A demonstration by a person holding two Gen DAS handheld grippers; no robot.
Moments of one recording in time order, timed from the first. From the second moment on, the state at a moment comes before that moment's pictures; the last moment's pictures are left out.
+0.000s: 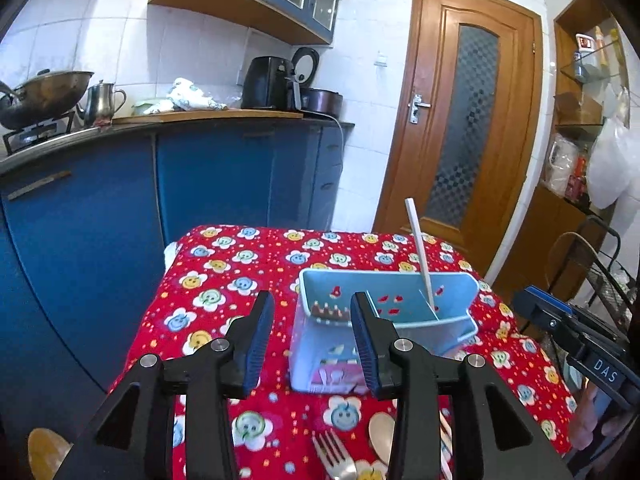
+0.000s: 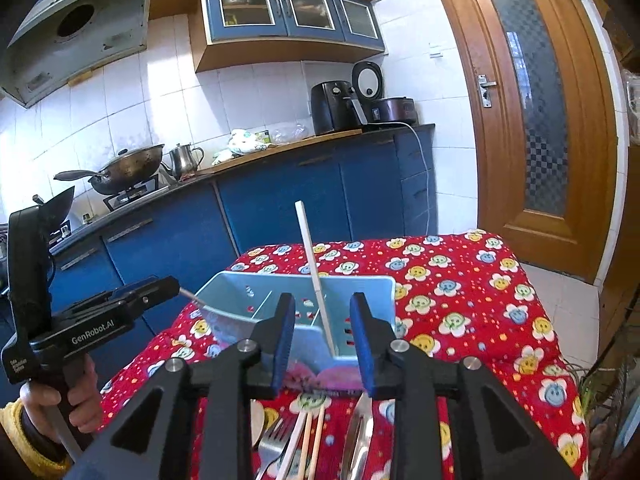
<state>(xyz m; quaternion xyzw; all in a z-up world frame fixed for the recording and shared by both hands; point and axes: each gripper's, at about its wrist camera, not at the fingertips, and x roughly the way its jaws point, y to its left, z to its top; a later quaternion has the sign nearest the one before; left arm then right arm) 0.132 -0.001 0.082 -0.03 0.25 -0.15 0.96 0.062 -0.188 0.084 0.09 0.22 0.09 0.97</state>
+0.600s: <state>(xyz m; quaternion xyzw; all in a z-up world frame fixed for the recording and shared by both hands) 0.102 -0.003 0.042 -0.01 0.38 -0.15 0.91 0.020 -0.194 0.053 0.10 0.32 0.06 0.94</state>
